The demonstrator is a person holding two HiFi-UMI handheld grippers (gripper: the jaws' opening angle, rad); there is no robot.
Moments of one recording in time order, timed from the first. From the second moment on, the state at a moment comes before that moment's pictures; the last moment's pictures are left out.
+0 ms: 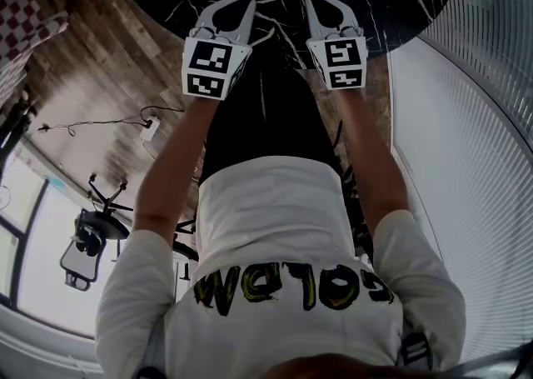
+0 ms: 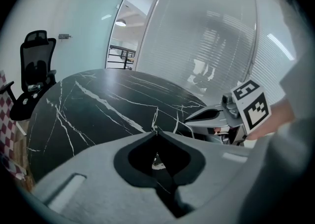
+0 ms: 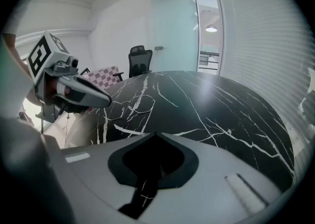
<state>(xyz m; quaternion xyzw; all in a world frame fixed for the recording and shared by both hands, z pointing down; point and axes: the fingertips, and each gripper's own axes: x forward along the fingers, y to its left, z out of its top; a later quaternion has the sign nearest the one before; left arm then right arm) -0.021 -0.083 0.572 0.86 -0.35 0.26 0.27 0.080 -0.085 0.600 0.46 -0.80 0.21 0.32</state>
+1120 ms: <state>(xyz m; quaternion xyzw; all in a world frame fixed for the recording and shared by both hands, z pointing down) -0.004 -0.073 0.573 0.87 -0.31 0.26 0.28 0.023 -0.082 0.594 0.42 -0.83 0.21 0.29</state>
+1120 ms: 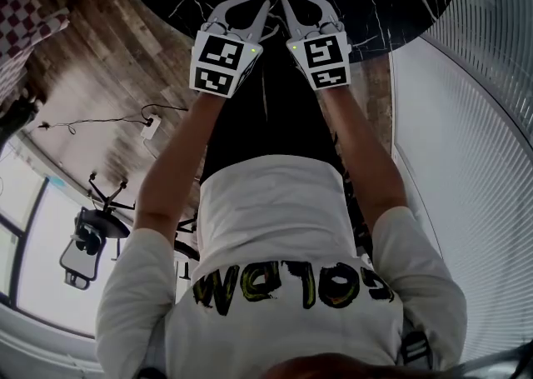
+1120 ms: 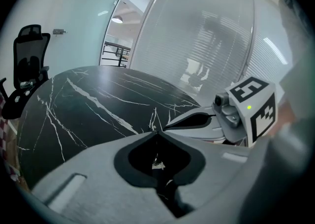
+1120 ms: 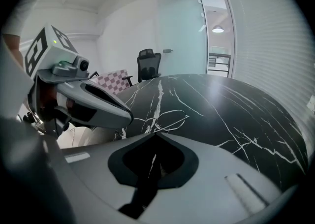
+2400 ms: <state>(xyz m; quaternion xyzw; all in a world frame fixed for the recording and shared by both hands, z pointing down) 0.000 -0.078 0.571 0.87 -0.31 0.25 0.29 0.064 -0.011 0.587 0.46 -0.81 0.16 0.34</state>
